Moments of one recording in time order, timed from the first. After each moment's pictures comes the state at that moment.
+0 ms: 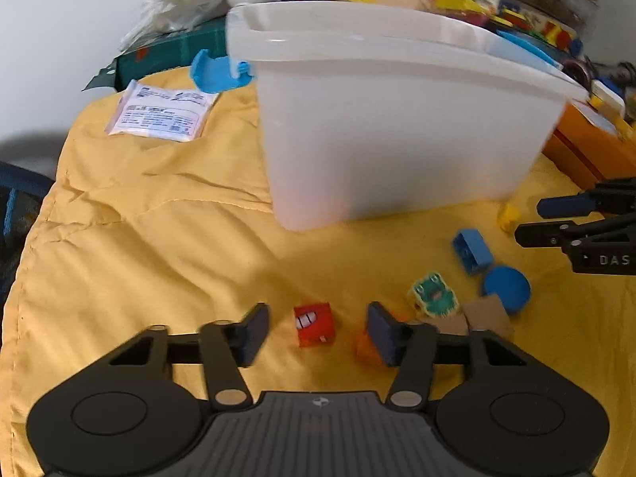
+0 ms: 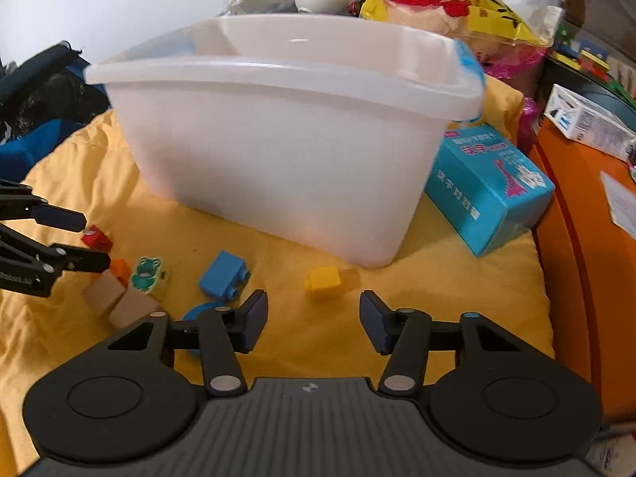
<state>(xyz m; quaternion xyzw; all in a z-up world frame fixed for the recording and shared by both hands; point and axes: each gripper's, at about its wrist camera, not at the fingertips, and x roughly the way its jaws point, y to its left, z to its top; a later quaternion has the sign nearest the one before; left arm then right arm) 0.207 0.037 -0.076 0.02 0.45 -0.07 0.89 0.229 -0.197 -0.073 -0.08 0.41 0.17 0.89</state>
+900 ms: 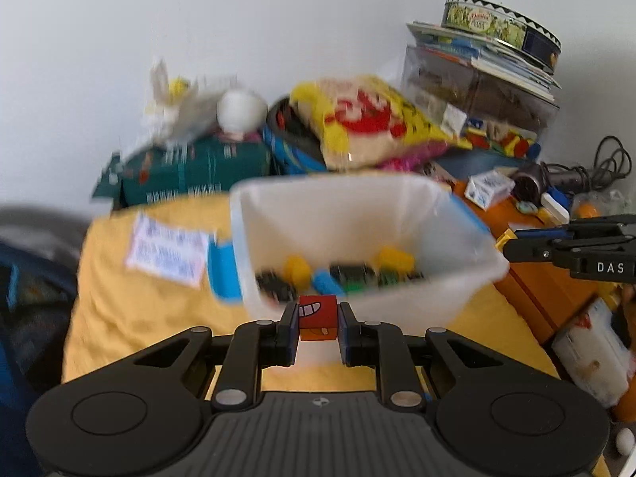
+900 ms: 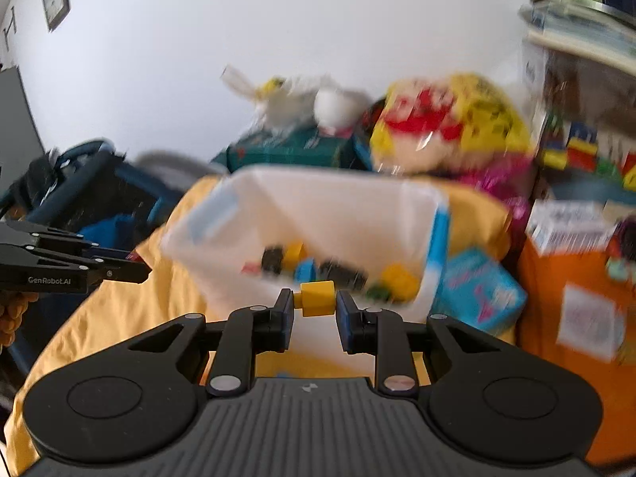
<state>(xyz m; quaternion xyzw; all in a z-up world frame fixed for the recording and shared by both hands) 0.223 0.044 0.074 -0.01 0.36 -0.11 0.93 0.234 -0.230 0.062 0.00 0.34 0.22 0.91</state>
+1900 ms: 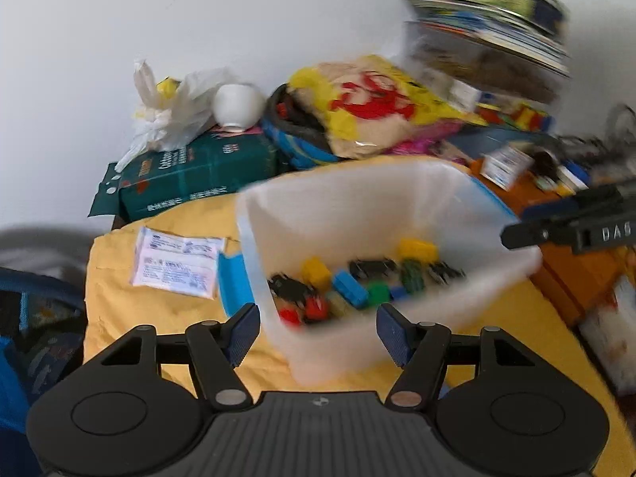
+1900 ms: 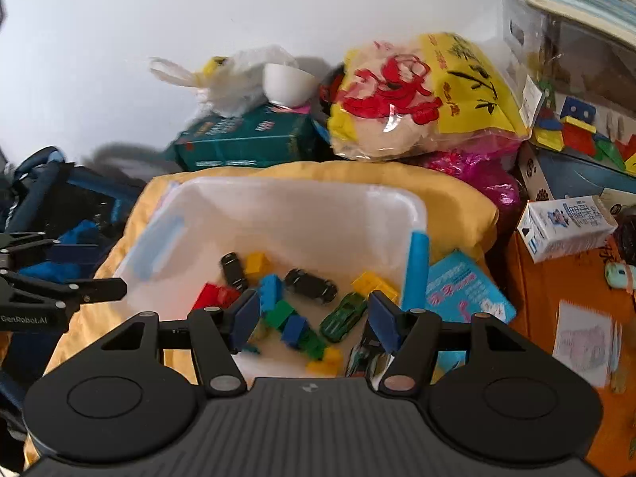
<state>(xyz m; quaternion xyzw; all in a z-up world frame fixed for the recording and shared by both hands) 0.229 0.046 0.054 0.04 0.38 -0.12 0.92 0.290 -0.232 0.060 0.02 0.41 0.18 0.89</state>
